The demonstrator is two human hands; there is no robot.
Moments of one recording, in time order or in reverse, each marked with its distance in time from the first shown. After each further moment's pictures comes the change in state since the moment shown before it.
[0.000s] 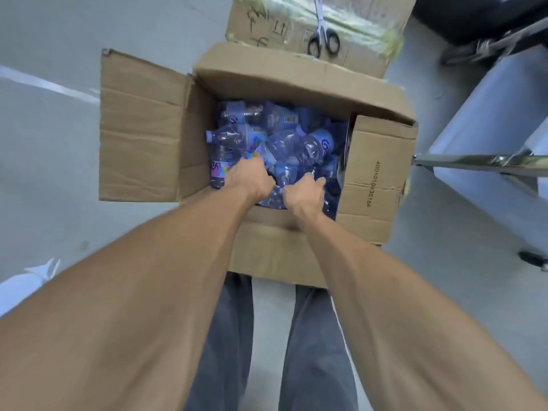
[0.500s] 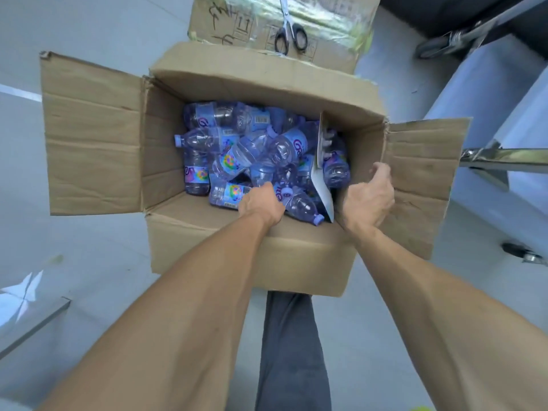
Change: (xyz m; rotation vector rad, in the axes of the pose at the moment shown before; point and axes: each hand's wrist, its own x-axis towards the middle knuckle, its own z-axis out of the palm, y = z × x) left_hand 0.000 0.059 0.083 -0.002 -0.076 -0.009; right_hand 0.043 0.094 -0.107 0.180 0.700 -0.122
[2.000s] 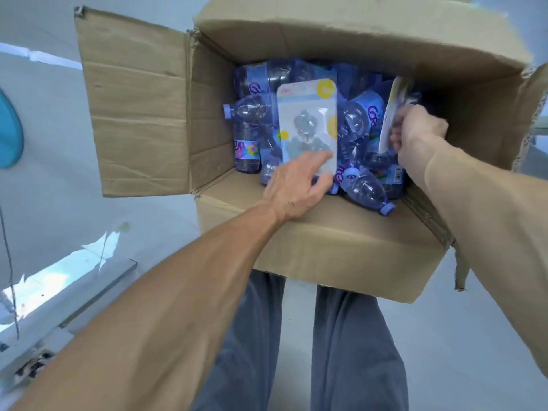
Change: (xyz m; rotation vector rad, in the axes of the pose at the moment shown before) left_hand 0.037 -0.072 0.002 -0.116 0.218 0.514; right_hand 0.068 -0.033 0.136 0.445 -0.392 0.658
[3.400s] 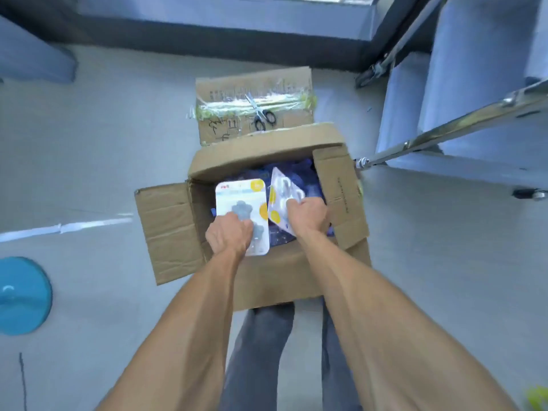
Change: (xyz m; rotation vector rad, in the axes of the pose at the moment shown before) left_hand -0.069 0.094 -0.153 0.377 0.100 -0.484; right_hand -0.268 -0.011 -0.096 -0.262 -0.026 -0.216
